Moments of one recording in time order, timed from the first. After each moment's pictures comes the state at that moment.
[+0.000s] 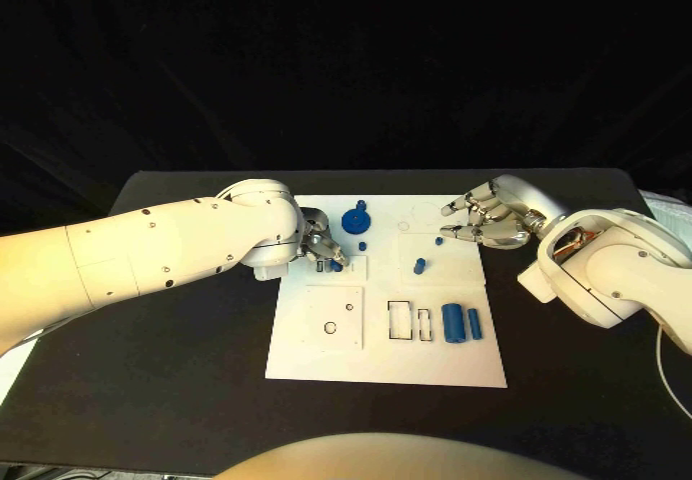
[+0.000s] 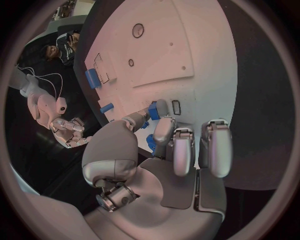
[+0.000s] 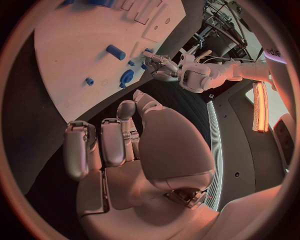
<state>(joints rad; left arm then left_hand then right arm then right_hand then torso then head) 1.27 -0.69 -0.06 1.46 -1.08 0.15 -0.67 0.86 -0.05 0.62 0.05 0.13 0.94 0.02 0.70 0.66 1.35 -0.04 1.25 1.17 1.47 -0.09 1.57 1.31 0.05 1.47 0.03 1.49 1.31 1.08 -0.98 0.16 1.77 -1.18 -0.34 -0.25 1.38 -0.11 0.20 0.16 0.24 0.99 0.14 0.08 0.09 1.26 0.05 0.78 0.95 1.47 -0.02 1.29 1.23 0.05 1.41 0.08 1.45 1.31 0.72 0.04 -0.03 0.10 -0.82</state>
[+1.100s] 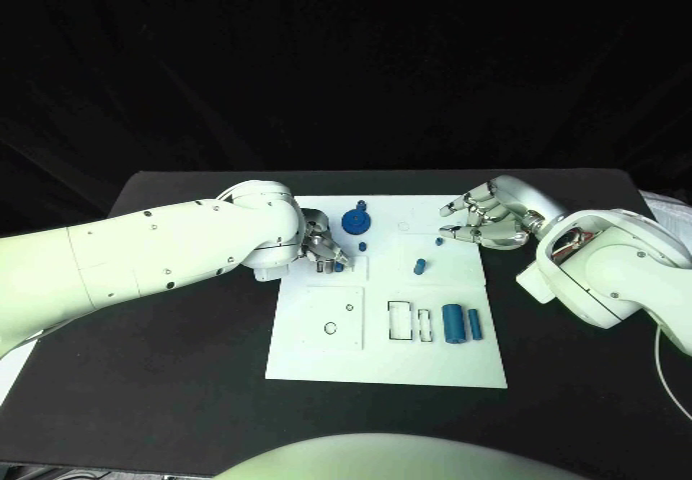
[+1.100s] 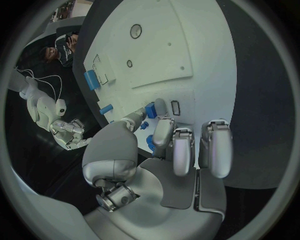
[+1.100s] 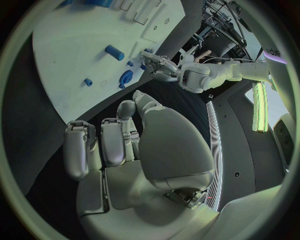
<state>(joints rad) 1.27 -0.68 -0.06 1.46 -1.09 0.15 -0.67 0.82 -0.08 0.42 0.11 0.13 0.98 0.02 0.69 0.65 1.37 -0.05 1.27 1.20 1.47 -0.09 1.57 1.31 0.03 1.47 0.02 1.50 1.31 1.08 -0.97 0.16 1.77 -1.18 -0.34 -0.25 1.38 -0.11 0.20 0.17 0.26 0.99 0.14 0.08 0.09 1.26 0.05 0.78 0.95 1.47 -0.02 1.29 1.23 0.05 1.41 0.08 1.45 1.31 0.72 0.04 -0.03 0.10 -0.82</state>
